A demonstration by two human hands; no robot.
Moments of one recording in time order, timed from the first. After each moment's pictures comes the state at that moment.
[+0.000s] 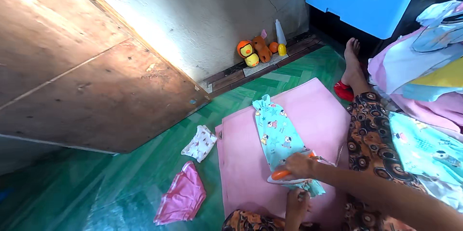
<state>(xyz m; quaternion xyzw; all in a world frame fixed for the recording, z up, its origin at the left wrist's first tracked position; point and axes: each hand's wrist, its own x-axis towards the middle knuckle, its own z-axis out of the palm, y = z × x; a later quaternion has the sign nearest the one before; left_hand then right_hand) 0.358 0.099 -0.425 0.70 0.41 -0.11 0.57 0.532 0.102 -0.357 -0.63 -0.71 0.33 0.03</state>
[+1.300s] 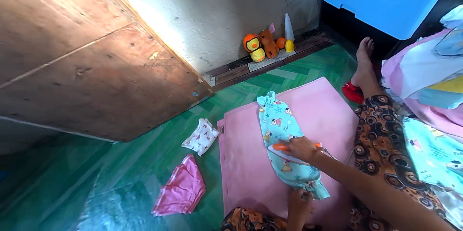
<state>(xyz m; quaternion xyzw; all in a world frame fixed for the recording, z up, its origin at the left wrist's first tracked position) 0.360 0.103 -0.427 0.71 0.41 -0.13 0.56 0.558 0.133 -0.351 -0.76 -0.58 0.29 0.04</state>
